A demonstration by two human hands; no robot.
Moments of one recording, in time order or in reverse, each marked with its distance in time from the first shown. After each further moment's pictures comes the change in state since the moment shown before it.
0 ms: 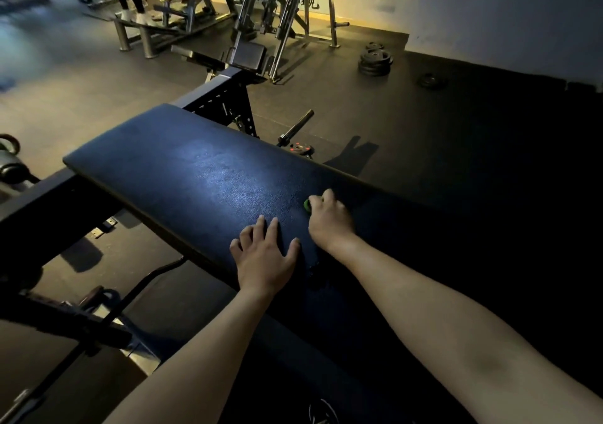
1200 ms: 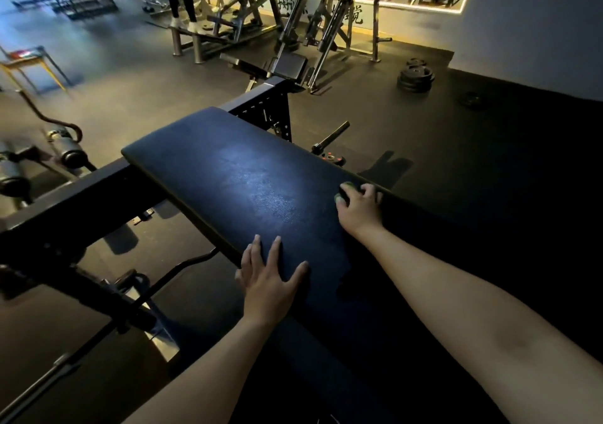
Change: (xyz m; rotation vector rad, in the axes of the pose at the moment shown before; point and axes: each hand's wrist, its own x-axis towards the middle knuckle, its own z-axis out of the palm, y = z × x) left_hand -0.036 -0.052 0.000 -0.304 -0.003 -0.175; right_hand 0.039 -0.006 -0.009 0.249 0.047 0.096
